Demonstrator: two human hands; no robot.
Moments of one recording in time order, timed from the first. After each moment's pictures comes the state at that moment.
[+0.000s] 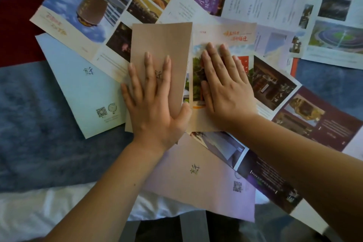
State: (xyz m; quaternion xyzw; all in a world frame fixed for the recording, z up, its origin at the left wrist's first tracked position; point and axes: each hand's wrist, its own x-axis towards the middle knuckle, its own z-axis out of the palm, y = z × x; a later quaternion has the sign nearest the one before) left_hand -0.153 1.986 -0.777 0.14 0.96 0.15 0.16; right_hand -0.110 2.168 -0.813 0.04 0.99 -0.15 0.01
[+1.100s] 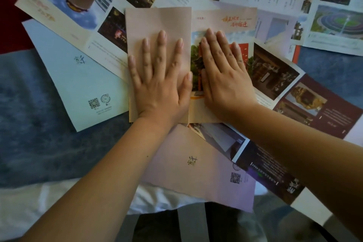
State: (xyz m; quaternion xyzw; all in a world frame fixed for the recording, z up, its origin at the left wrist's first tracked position) left_hand -0.164 1.997 -0.818 0.23 0.97 0.03 0.05; right_hand -0.113 2.163 -0.811 0.03 0.99 -0.16 0.02
